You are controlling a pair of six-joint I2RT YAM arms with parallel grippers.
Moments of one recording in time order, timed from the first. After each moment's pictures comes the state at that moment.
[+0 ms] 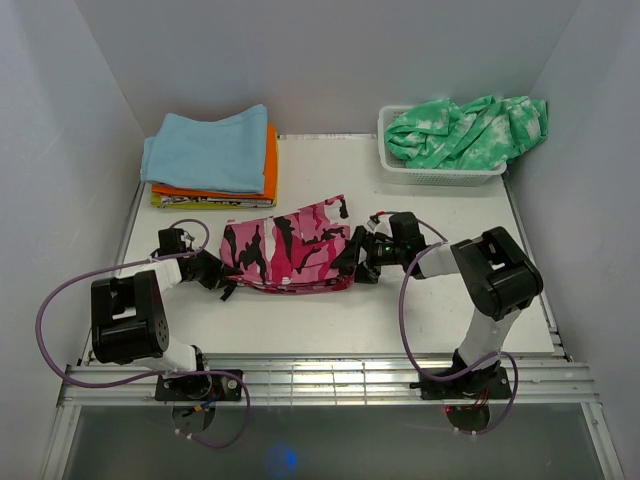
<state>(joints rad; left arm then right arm) 0.19 1.48 0.59 -0.22 0.58 -0.82 0.45 1.79 0.69 0.43 -0.82 0.93</state>
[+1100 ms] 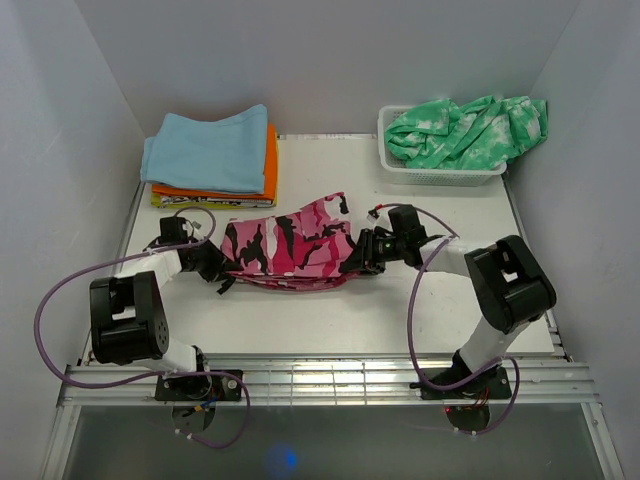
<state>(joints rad) 0.16 1.48 0.68 -0.33 0.56 -0.67 0.45 1.71 0.75 0.17 -0.76 0.72</state>
